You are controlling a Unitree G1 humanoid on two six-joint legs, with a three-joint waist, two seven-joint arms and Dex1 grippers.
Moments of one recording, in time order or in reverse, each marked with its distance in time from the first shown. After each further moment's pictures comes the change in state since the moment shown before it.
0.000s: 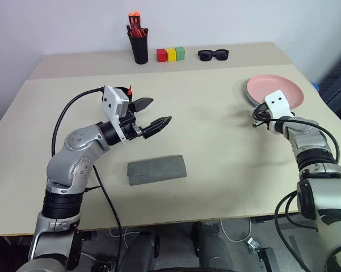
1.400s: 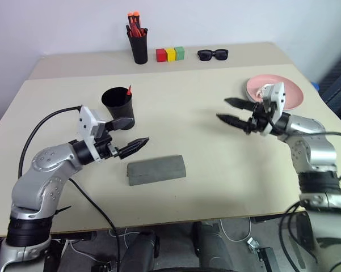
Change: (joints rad) left arm 0.273 0.197 0.128 -0.125 -0.064 -0.004 -0.103; right arm 0.362 0.012 -0.089 -0.932 0.527 0.239 0.608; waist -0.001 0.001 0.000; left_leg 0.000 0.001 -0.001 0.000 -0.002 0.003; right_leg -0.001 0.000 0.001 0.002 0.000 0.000
